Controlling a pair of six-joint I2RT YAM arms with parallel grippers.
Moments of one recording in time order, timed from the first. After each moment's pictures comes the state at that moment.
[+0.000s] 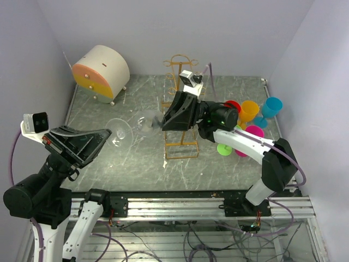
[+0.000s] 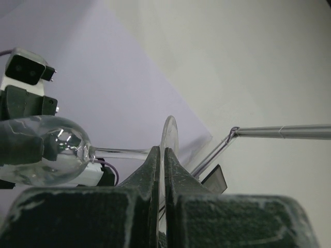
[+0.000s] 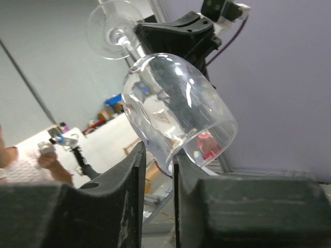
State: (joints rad) left arm -0.17 0.40 1.04 0.17 0.55 -1.64; right arm 0.78 1.61 1.22 1.51 -0.97 1.50
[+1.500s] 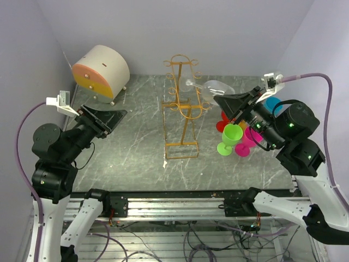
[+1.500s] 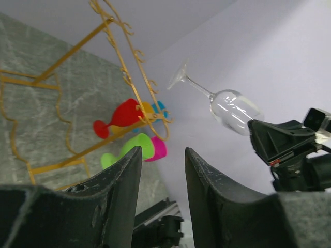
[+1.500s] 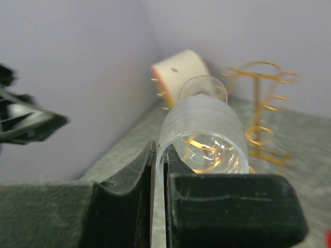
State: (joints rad) left arm -0.17 0.61 1.15 -0.45 0.40 -1.01; right arm 0.79 0.90 1.42 -0.34 0.02 0.31
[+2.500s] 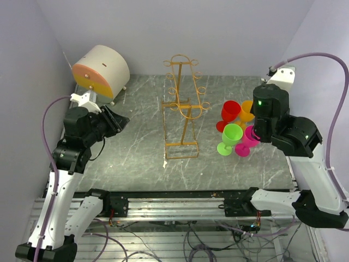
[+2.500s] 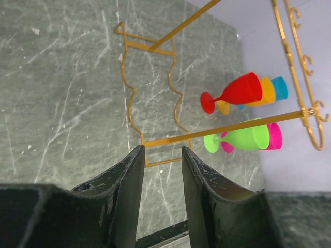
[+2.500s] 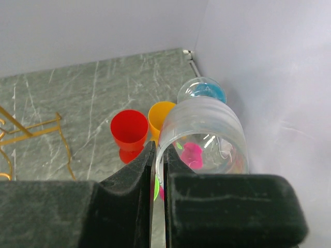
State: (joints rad) left arm -0.17 0.77 1.03 -0.59 0.24 -0.63; right arm 0.79 1.12 1.73 -1.04 1.08 0.29
